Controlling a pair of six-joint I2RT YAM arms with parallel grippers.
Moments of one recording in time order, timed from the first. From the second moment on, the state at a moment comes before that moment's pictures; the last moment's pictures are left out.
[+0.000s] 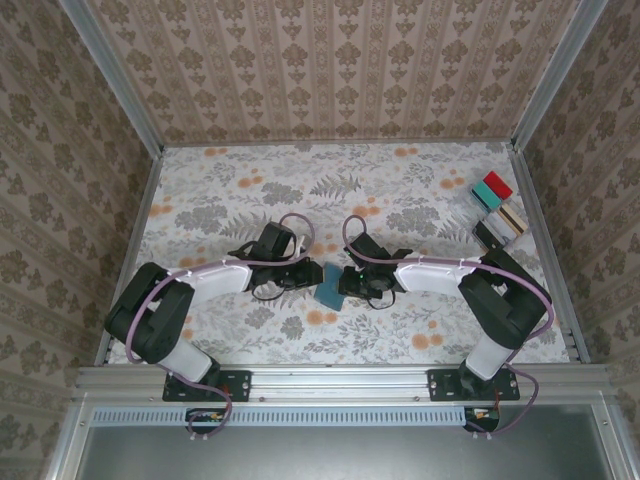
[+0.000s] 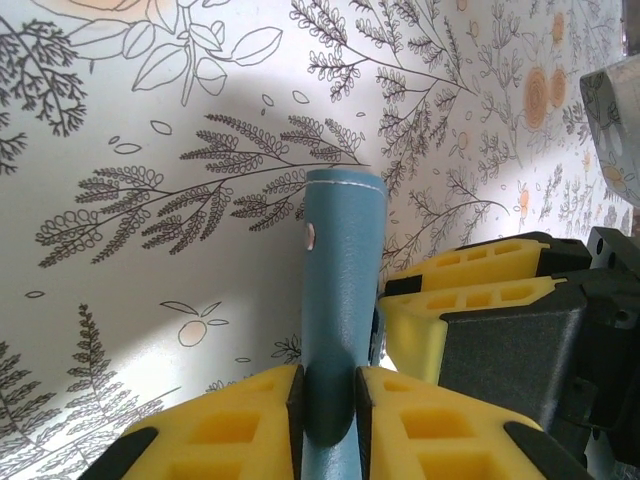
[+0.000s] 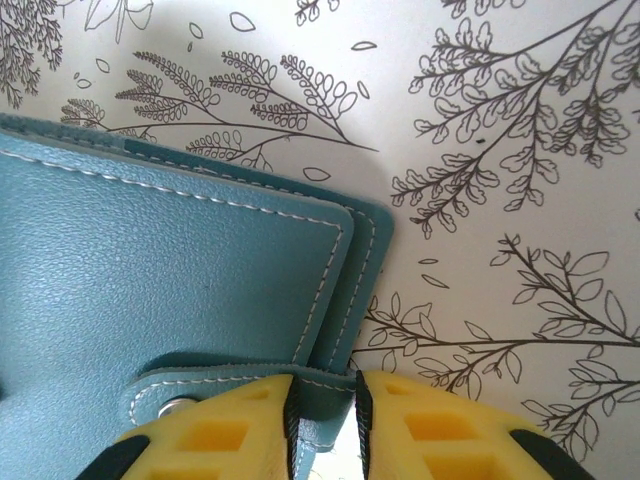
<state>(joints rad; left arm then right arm) -0.65 1.53 0.71 -0.09 0.54 -0.69 0.72 1.68 0.85 -0.27 -0.15 0.88</state>
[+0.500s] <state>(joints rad) -0.65 1.54 0.70 -0.06 0.57 -0.70 0.72 1.68 0.86 -0.28 -0.15 0.88</state>
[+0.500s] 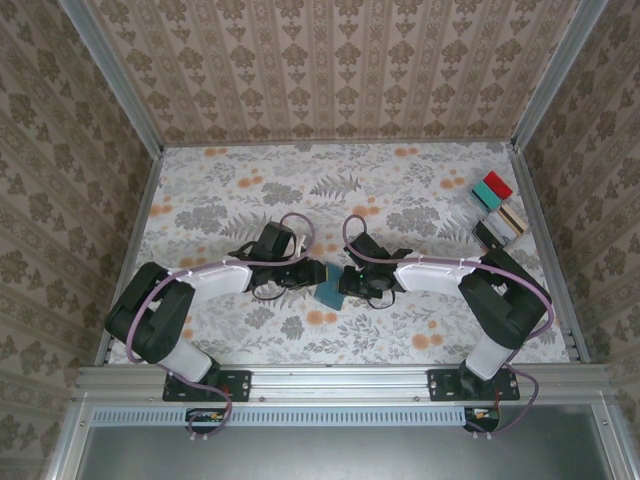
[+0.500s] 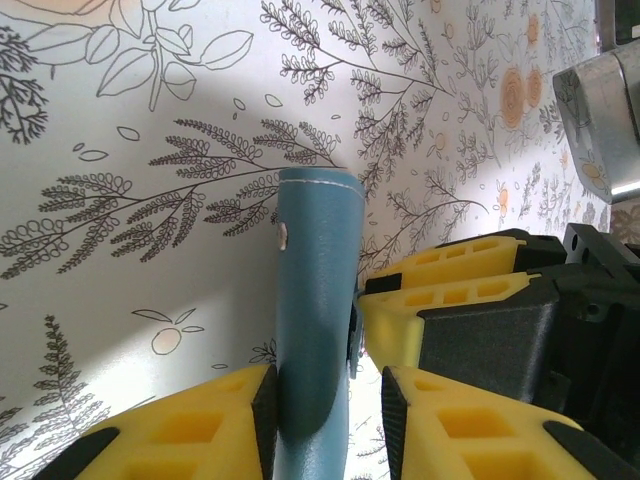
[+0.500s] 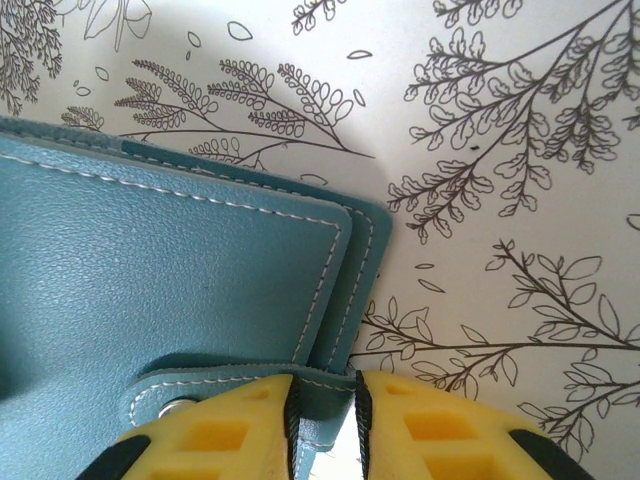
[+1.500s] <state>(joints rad) -0.65 1.54 0.69 -0.05 0.58 -0.69 0.75 1.63 0.92 -0.33 -0.09 0.90</state>
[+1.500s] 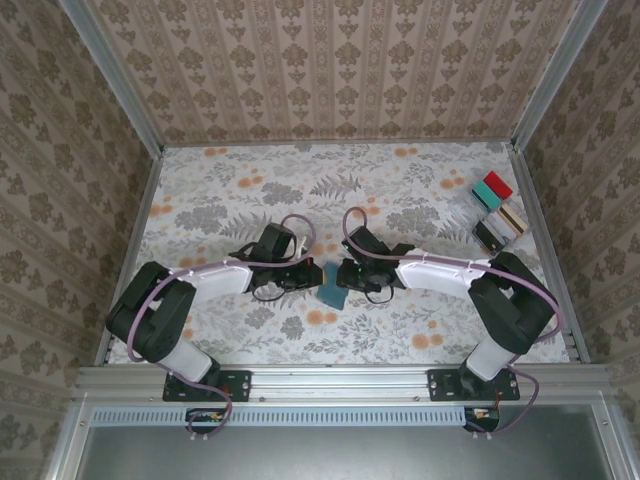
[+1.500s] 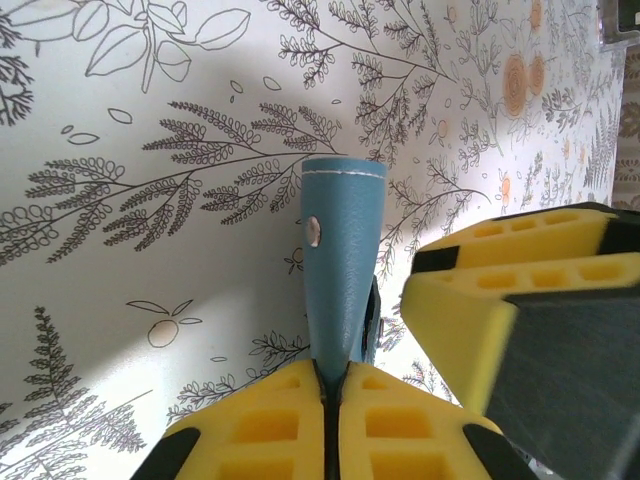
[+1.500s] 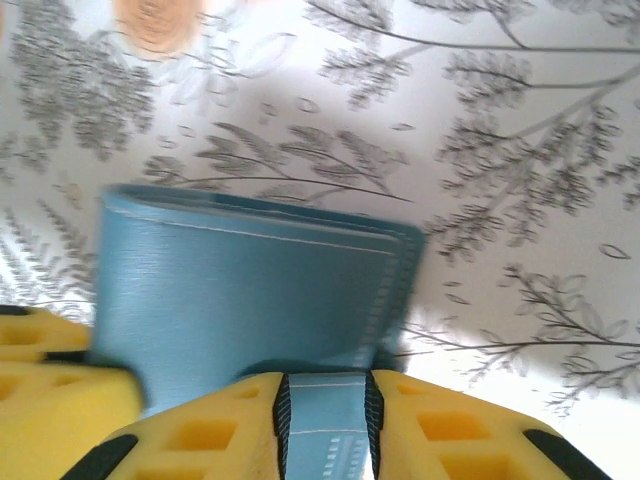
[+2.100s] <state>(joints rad) -0.65 1.54 0.67 -0.03 0.56 -0.70 0.80 1.70 0.96 -0.32 -0.06 0.94</state>
